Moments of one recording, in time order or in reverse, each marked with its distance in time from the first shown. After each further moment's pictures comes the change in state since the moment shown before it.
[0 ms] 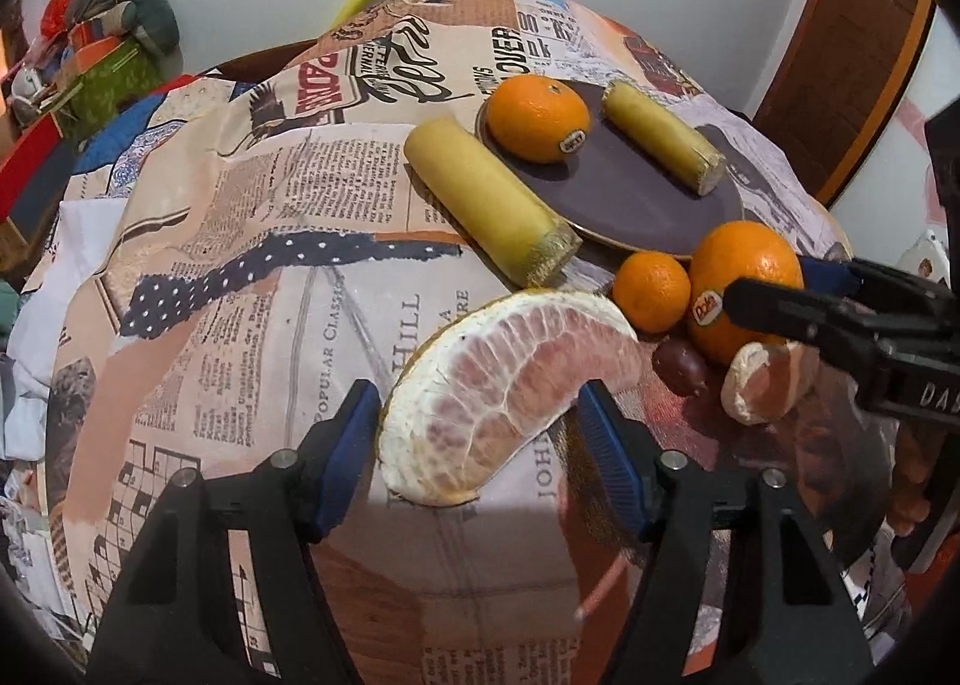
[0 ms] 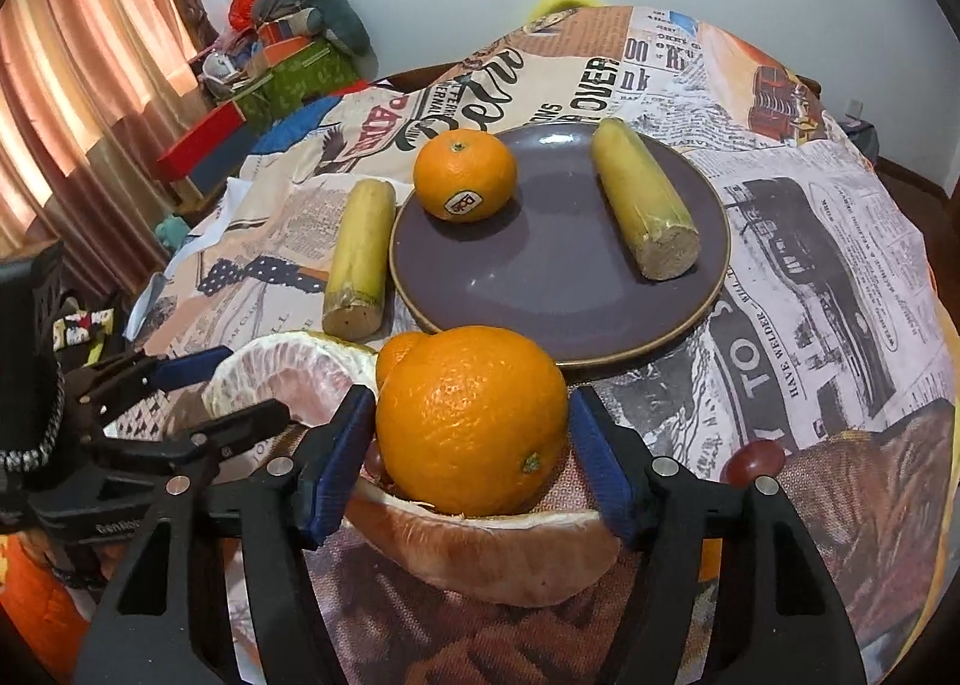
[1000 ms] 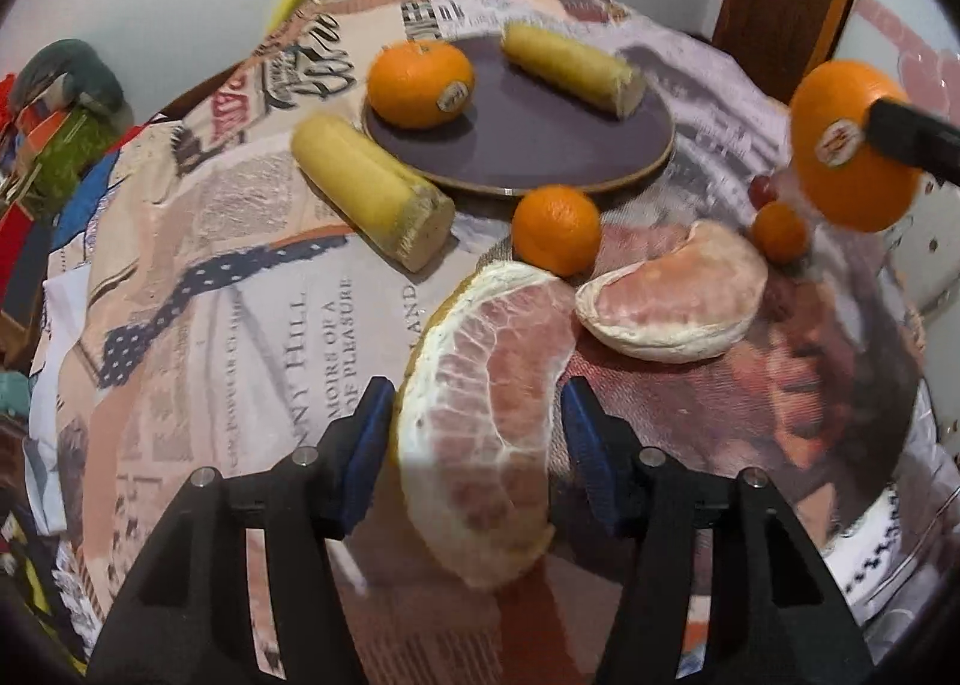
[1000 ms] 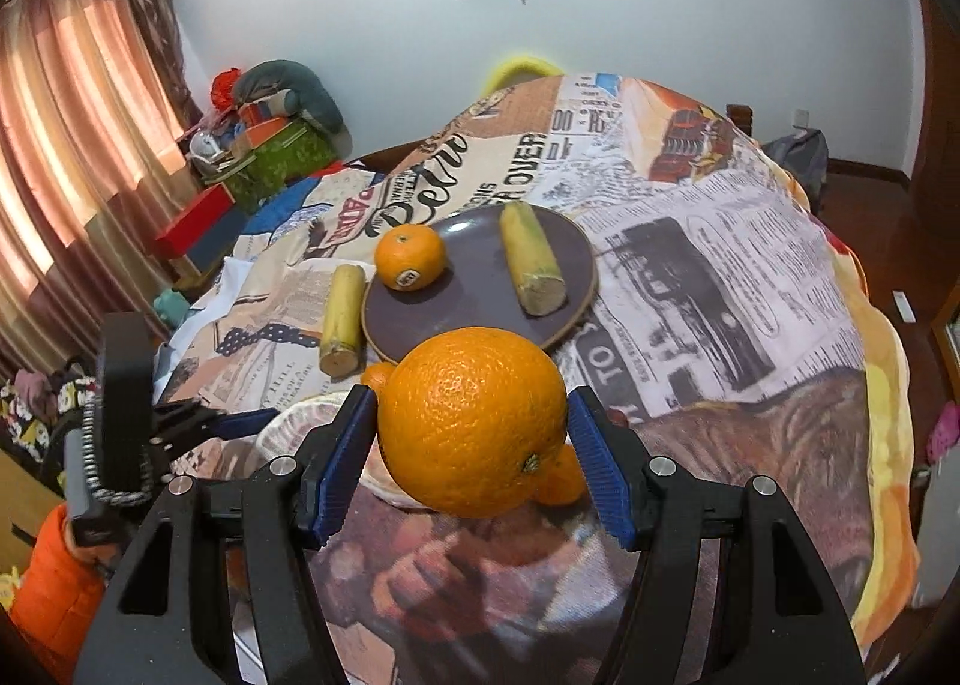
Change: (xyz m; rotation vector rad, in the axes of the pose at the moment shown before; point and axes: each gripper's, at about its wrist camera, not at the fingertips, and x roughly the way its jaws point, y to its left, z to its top) left arm 0.016 -0.050 -0.001 0.209 0.079 0.012; right arm -0.081 -0.032 -0.014 0.096 -0.162 -0.040
